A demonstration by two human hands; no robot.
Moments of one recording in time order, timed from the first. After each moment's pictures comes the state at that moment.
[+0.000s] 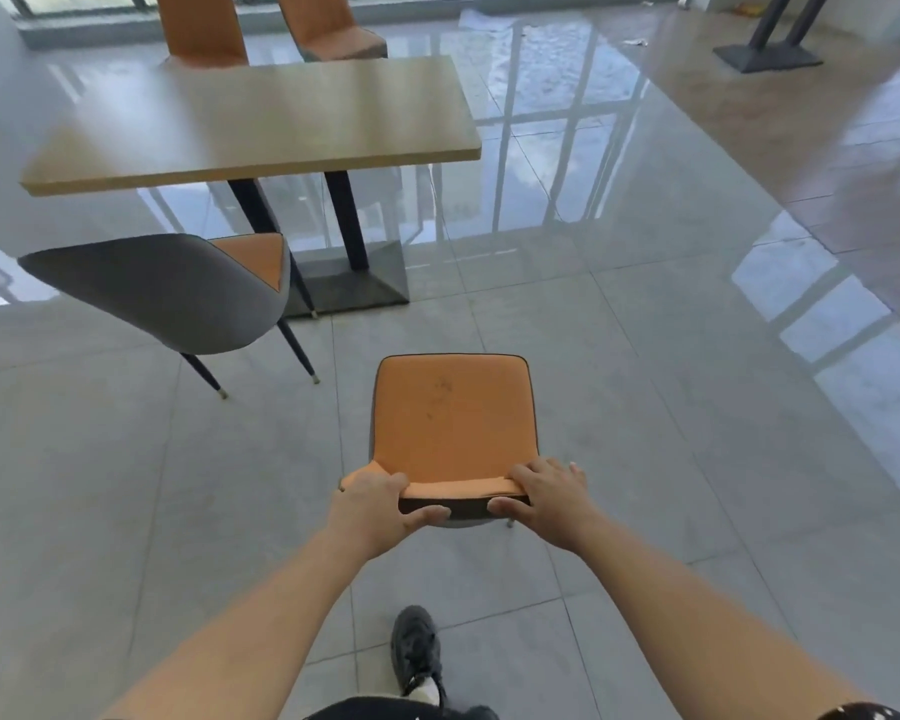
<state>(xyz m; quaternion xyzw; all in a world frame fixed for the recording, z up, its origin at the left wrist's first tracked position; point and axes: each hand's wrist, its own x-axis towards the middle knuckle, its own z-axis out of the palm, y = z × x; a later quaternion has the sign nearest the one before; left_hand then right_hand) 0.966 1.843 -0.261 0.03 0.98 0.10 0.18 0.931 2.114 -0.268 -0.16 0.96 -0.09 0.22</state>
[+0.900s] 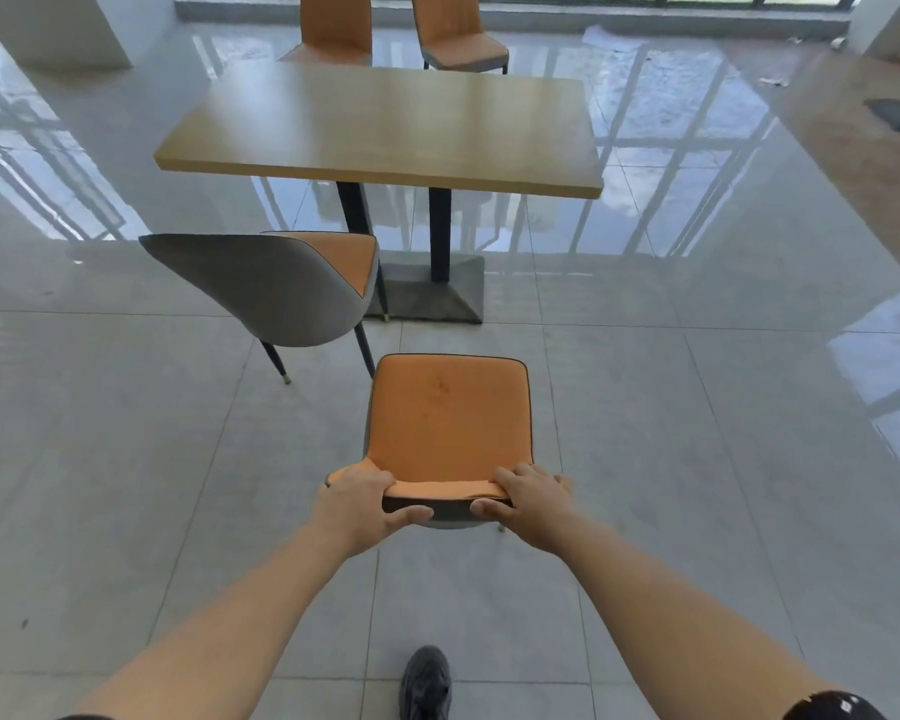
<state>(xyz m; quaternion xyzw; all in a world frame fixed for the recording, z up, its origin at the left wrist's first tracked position) 0.903 1.718 -0.253 -0.07 0.97 0.15 0.17 0.808 1.969 -0.271 -0.24 0.93 -0.05 0.29</state>
